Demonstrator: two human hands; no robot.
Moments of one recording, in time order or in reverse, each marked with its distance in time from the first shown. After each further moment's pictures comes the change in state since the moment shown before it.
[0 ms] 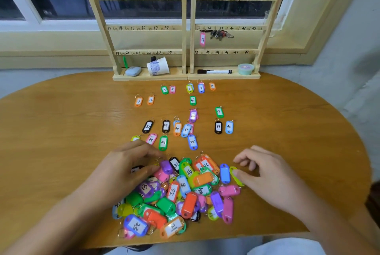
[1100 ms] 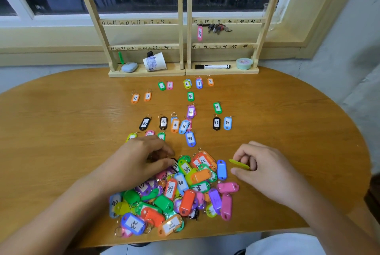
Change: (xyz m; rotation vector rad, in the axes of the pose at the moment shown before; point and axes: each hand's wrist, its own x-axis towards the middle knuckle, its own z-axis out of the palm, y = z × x) left_hand 0.038 -0.001 0.016 0.093 -0.118 0.132; right_hand 0.005 -0.006 -0.002 0.005 -0.025 0.041
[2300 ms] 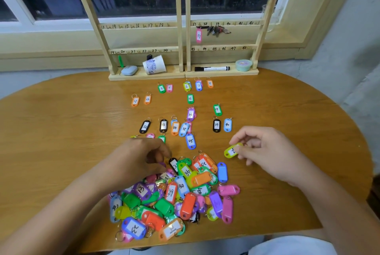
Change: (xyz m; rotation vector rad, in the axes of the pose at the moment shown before) left_hand 0.007 0.008 -0.016 -0.024 -0.132 -0.244; right_hand 0.032 -0.013 -0.025 0.376 -0.061 0.056
